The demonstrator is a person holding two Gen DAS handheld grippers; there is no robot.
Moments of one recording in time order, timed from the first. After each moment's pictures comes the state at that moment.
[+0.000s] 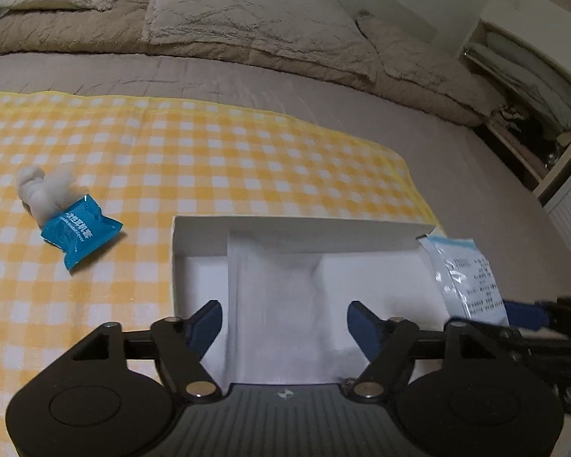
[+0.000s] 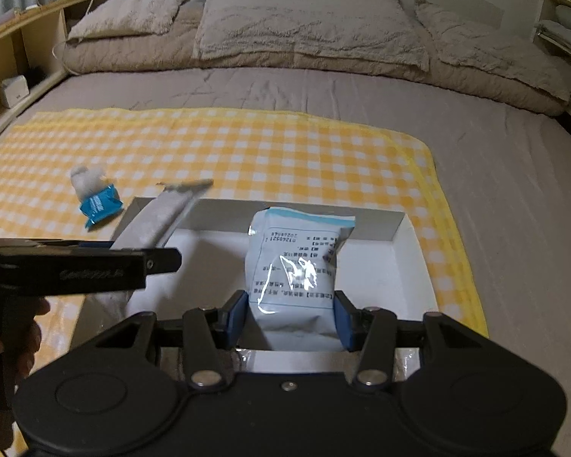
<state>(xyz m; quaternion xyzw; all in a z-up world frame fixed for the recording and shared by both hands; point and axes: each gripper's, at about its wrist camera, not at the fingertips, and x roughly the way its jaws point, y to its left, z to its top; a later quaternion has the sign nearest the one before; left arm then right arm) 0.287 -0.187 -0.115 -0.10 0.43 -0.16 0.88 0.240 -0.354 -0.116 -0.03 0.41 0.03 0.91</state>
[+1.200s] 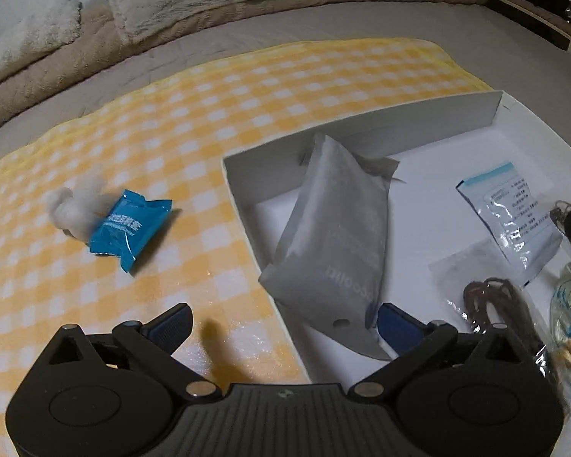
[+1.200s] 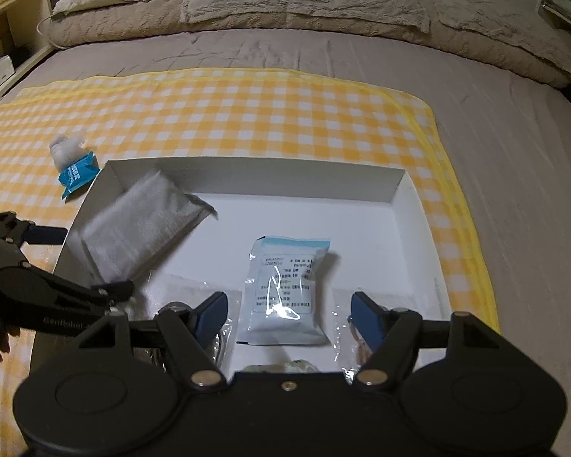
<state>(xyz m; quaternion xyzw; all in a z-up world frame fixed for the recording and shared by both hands) 0.290 -0.191 -0.162 0.12 0.48 -0.13 0.86 0.250 -0.364 -0.142 -0.03 0.46 0.02 0.89</state>
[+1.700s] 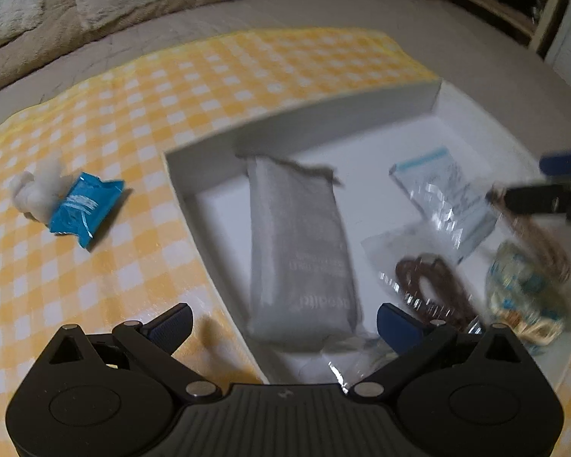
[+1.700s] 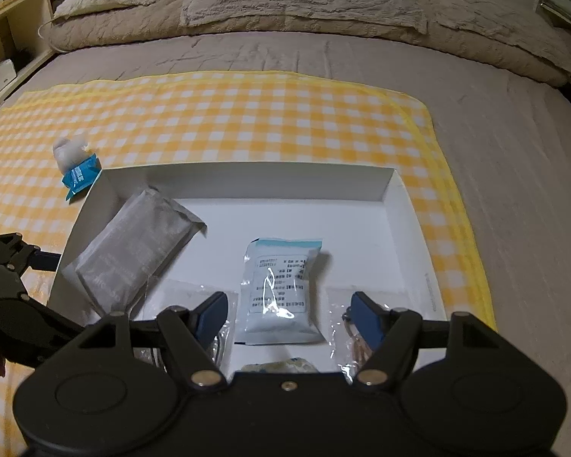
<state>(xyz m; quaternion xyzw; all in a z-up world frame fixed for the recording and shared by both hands) 0.271 -0.191 -0.144 0.08 0.50 -0.19 0.84 0.243 -0.367 -0.136 -0.02 0.45 0.02 0.89</state>
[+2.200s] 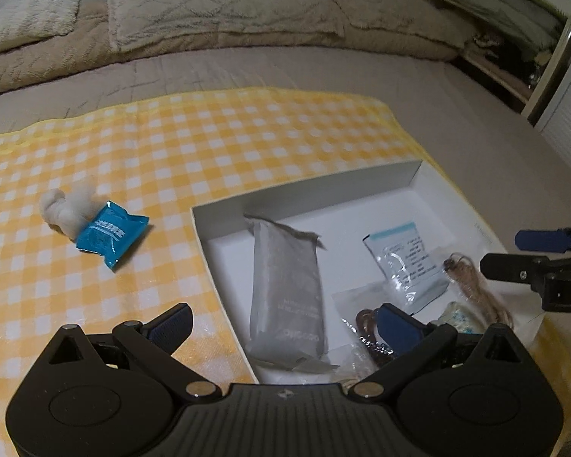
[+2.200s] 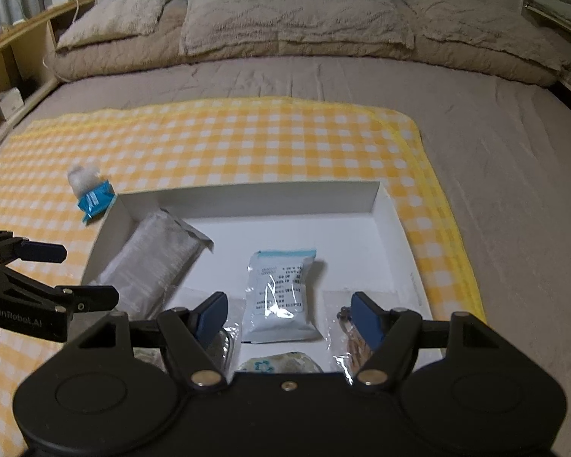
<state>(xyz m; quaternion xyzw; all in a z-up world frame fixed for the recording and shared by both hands) 0.257 -0.174 -0.089 0.01 0.46 -0.19 0.87 0.218 -0.379 -0.115 0.01 0.42 0.02 0.91</state>
